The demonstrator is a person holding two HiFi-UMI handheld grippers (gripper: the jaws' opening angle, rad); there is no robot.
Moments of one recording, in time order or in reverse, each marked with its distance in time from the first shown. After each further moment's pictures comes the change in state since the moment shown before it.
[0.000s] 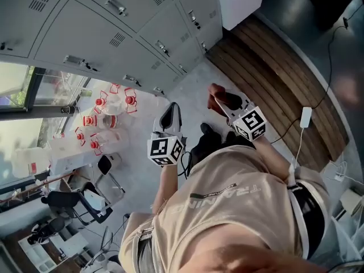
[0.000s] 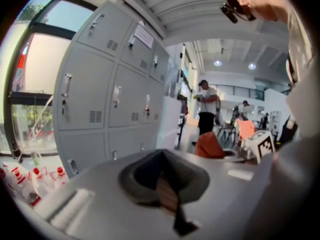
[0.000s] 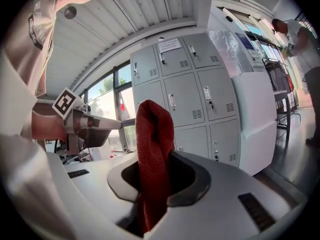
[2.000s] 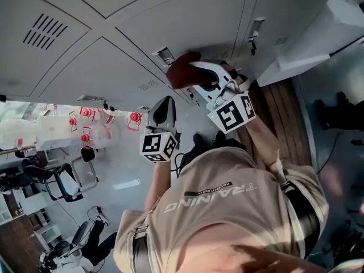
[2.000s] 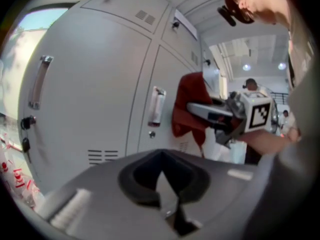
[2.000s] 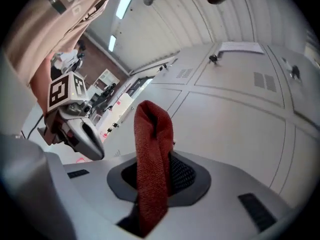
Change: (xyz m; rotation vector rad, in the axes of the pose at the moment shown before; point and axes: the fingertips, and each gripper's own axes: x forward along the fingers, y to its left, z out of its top) left arm 0.225 0.237 0.148 -0.123 -0.132 0.316; right arm 0.367 -0.097 0.299 -0.842 -0.228 0.367
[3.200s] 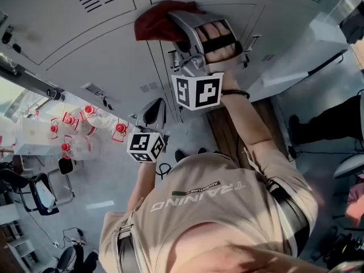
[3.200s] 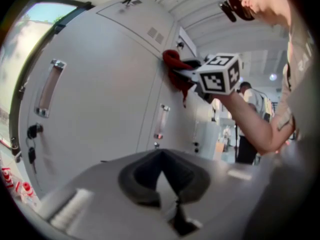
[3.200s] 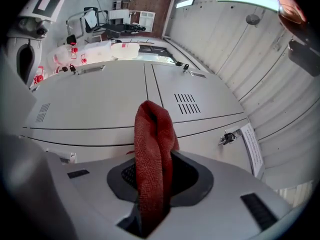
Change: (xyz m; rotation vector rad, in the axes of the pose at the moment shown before) left arm -0.036 0.025 0.023 -0.020 -0.108 -0.095; right arm 0.062 -0.088 0.155 -0.850 0.205 -0.527
